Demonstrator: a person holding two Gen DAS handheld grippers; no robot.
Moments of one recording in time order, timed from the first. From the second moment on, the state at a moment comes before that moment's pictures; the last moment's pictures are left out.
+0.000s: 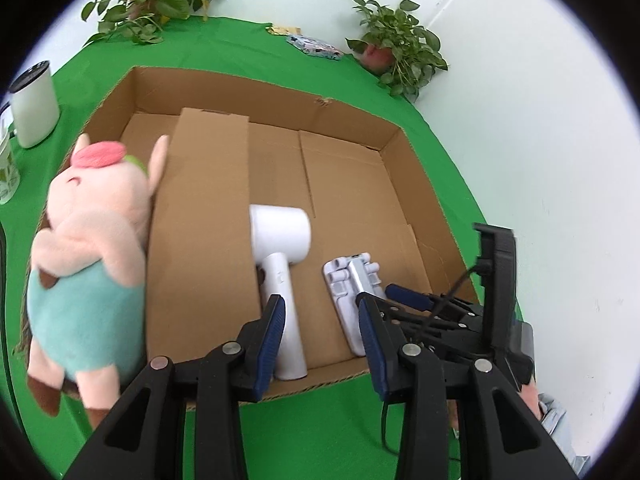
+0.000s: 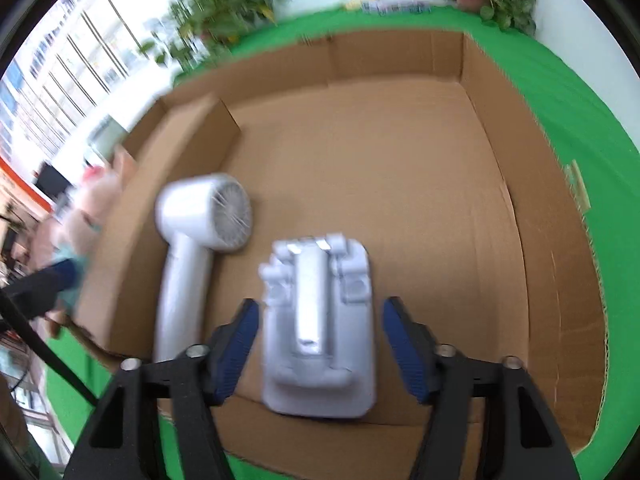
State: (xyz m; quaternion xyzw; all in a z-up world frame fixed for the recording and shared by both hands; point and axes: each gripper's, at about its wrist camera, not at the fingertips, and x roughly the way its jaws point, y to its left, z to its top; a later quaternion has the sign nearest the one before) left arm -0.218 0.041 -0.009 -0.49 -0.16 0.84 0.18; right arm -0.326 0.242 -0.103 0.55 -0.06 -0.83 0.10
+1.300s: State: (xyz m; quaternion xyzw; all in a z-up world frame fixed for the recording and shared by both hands) left arm -0.164 0.015 -0.004 -0.43 -0.13 0.87 0.17; right arm -0.286 0.207 -0.065 0.49 -0.13 -0.86 0.06
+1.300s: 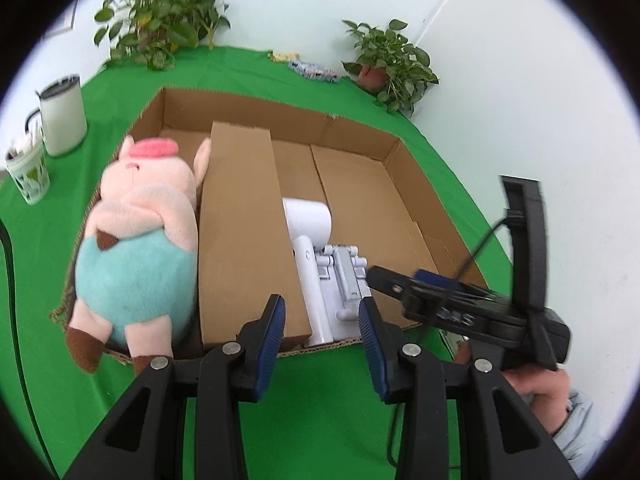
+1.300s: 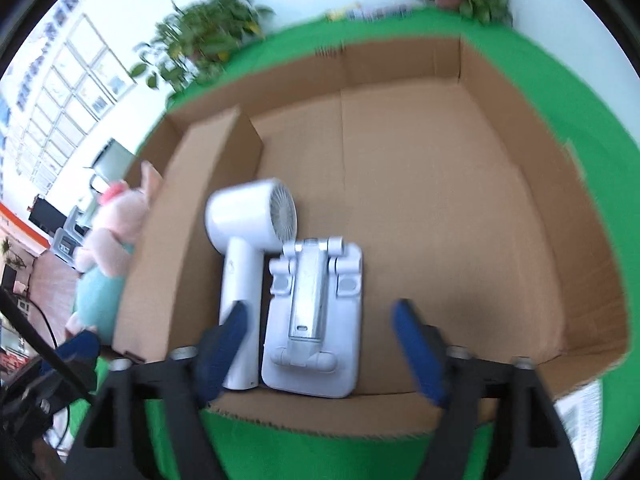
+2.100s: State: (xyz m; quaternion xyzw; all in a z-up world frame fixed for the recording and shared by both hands) left arm -0.093 0.098 0.033 -0.27 0.02 0.96 0.11; right arm -0.125 0.236 0.014 0.30 -0.01 -0.95 0.05
